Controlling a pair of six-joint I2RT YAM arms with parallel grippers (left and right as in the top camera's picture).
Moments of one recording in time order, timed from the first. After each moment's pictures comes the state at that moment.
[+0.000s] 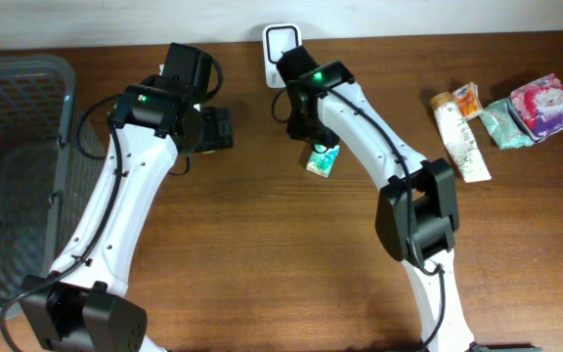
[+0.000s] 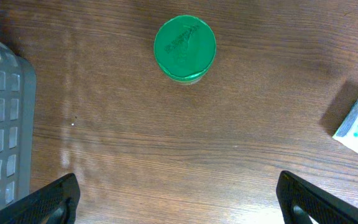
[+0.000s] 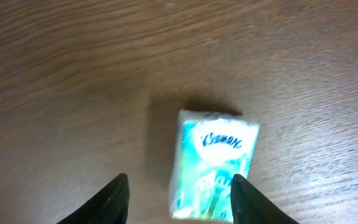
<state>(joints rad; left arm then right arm) -0.27 1.74 1.72 -1.16 -0.19 -0.36 0.46 2.36 2.15 -1.20 0.16 0.77</state>
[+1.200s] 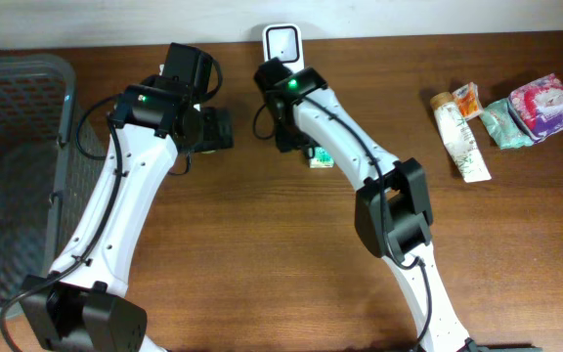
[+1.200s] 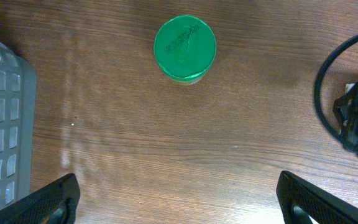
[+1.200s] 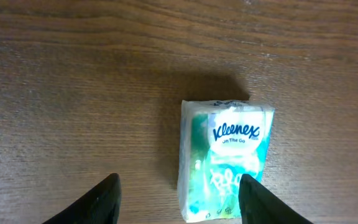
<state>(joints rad) -0.27 1.74 1.72 -1.16 -0.19 -0.36 0.52 2.48 2.30 -1.28 0.24 0.45</state>
